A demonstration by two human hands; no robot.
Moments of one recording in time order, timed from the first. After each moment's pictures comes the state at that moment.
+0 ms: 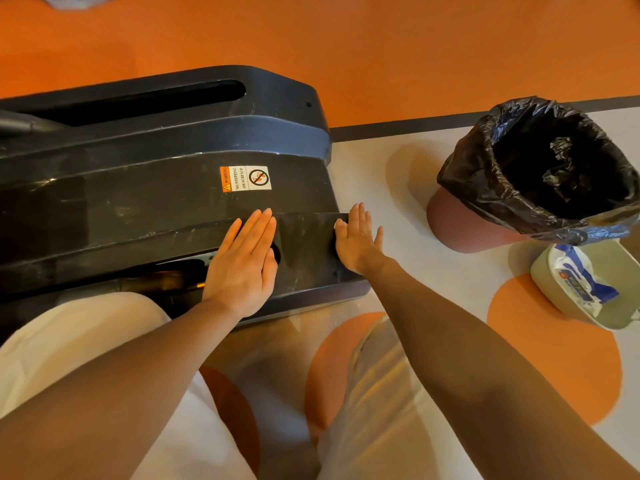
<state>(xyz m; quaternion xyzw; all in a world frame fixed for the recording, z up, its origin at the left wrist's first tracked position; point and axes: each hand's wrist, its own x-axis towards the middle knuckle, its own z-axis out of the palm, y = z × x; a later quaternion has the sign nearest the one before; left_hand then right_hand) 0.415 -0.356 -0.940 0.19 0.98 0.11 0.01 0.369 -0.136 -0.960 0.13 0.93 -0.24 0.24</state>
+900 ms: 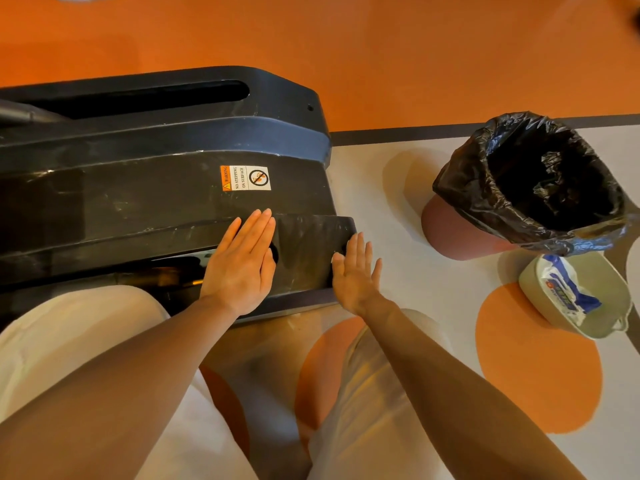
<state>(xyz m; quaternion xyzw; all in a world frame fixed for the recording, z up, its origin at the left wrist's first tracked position) 0.415 -0.354 -0.938 0.18 0.98 0.11 0.02 0.428 -0.143 -0.953 0.14 0.93 -0.26 0.24</state>
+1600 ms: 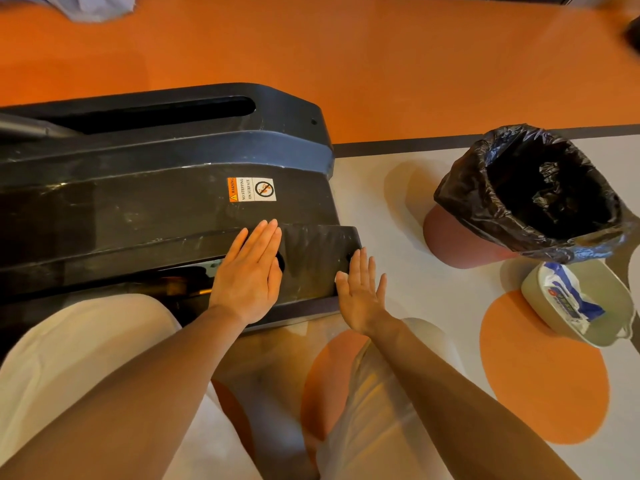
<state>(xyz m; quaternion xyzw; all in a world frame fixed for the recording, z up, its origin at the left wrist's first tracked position) 0.415 -0.353 -0.935 0.17 0.98 0.10 0.04 0.447 -0.141 -0.952 0.11 0.93 -0.25 0.25</state>
